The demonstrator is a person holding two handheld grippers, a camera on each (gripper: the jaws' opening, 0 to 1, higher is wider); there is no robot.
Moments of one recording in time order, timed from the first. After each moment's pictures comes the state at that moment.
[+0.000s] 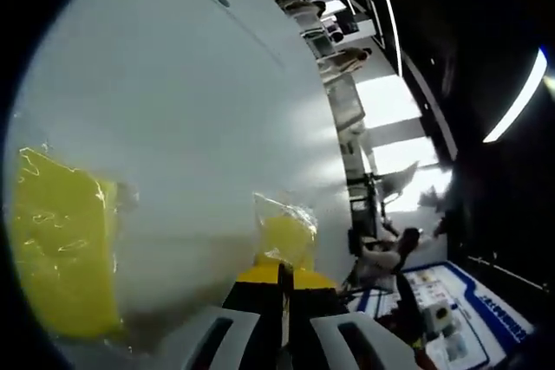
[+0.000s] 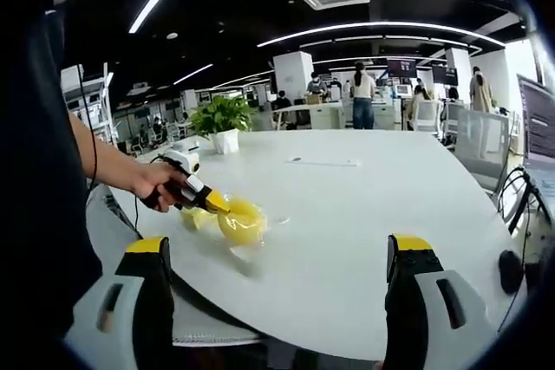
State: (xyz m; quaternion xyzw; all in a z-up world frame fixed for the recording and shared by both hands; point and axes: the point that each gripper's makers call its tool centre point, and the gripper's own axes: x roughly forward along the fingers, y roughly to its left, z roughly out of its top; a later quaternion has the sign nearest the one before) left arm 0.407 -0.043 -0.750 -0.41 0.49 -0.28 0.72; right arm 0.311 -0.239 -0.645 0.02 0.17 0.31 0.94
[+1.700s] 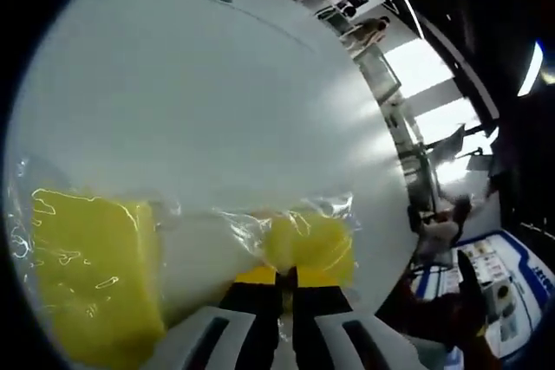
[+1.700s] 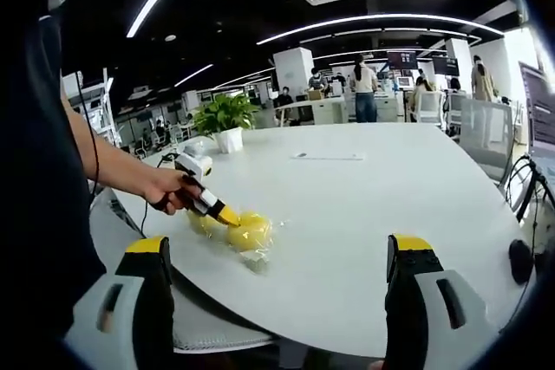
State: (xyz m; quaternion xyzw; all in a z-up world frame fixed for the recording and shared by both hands) left arm 0.409 -0.024 -0.793 -0.27 0.53 -0.23 0.77; right arm 0.310 -0.227 -0.648 0.04 0.18 0.32 0.93
